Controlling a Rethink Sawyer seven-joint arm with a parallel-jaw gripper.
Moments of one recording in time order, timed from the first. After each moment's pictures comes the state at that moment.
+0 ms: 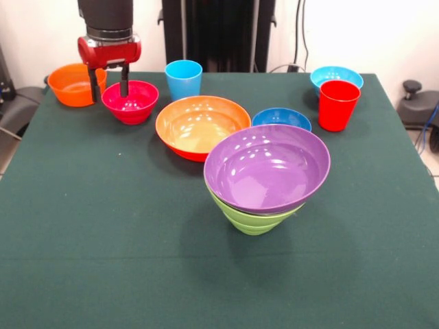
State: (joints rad) arm -0.83 -0.62 0.13 1.96 -0.55 0.09 0.88
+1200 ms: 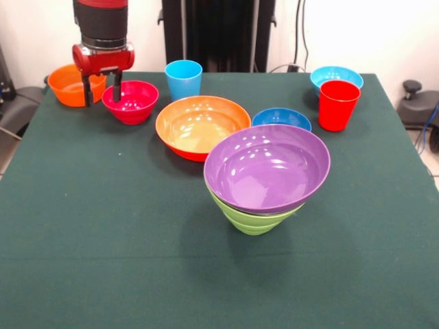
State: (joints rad) arm -0.81 -0.56 0.05 1.92 -0.55 0.04 0.88
